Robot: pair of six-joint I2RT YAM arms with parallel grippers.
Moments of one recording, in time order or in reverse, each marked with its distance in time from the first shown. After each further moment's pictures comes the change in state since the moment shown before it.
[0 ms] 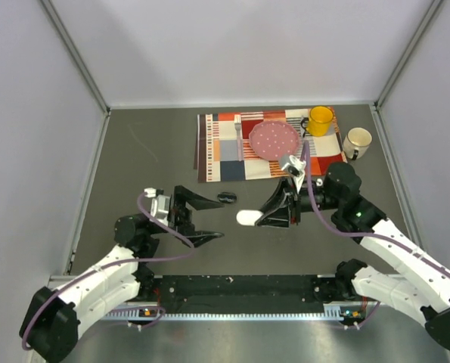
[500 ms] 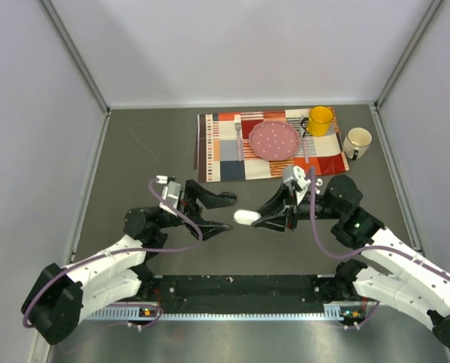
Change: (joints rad) left arm -0.082 0.187 0.066 0.116 -0.100 -0.140; right arm 0.088 -0.067 -0.114 0.145 0.140 -0.136
